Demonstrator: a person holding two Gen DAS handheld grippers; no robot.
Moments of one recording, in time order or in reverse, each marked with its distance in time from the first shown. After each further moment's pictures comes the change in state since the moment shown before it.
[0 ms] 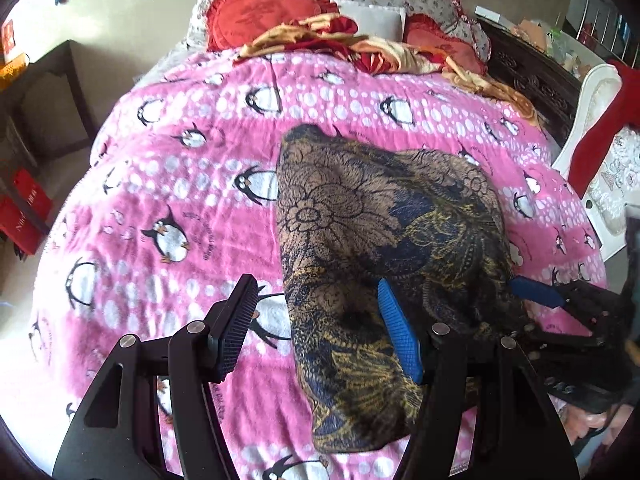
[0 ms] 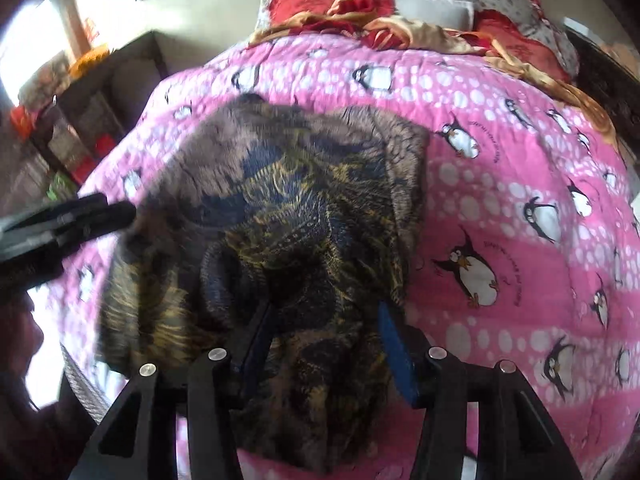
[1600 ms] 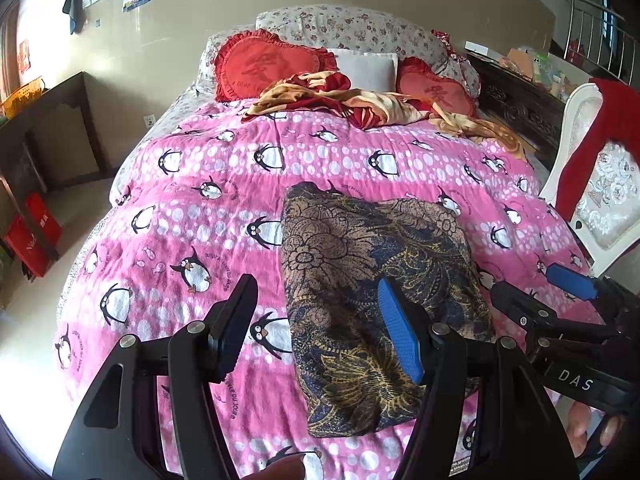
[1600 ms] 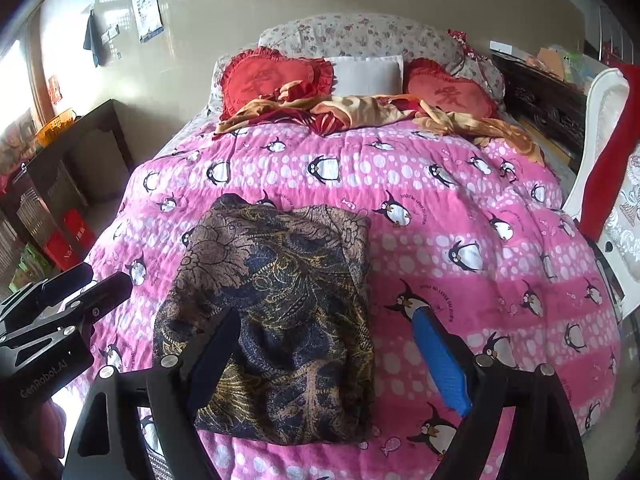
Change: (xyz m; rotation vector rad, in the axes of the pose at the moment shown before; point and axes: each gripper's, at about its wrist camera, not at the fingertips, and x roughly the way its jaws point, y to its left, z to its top) left arm -0.055 -0.006 0.003 0.006 -0.148 0.005; right arm -0.078 0.028 0.019 0.139 -0.199 -0.179
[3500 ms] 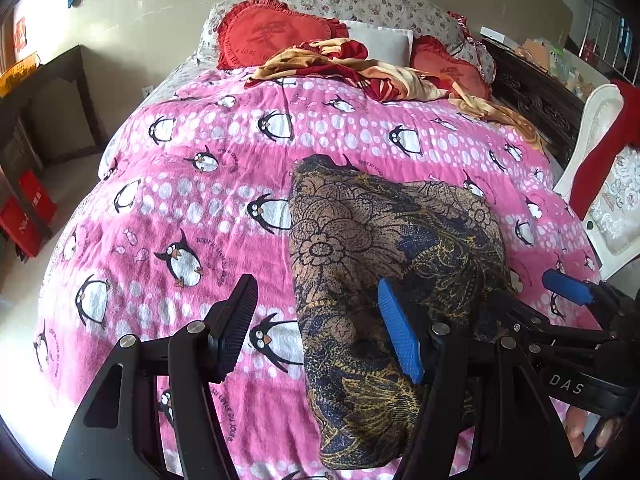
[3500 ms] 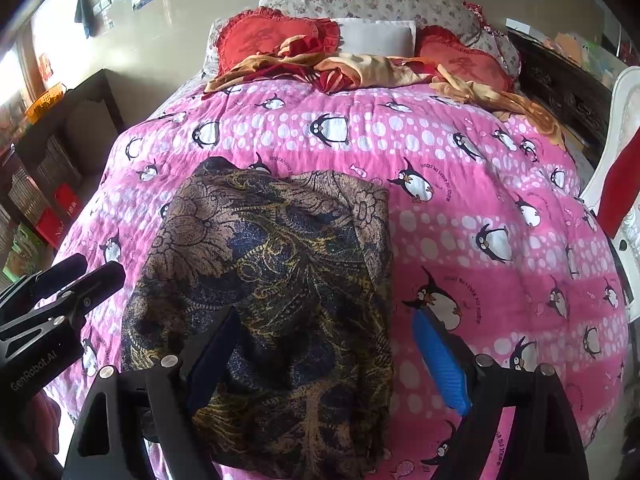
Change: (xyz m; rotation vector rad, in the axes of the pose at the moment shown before) left arm 0.052 0.016 0.003 -0.023 0.082 -0.008; right arm 0.060 0.011 0.008 -0.015 0.128 -0.021
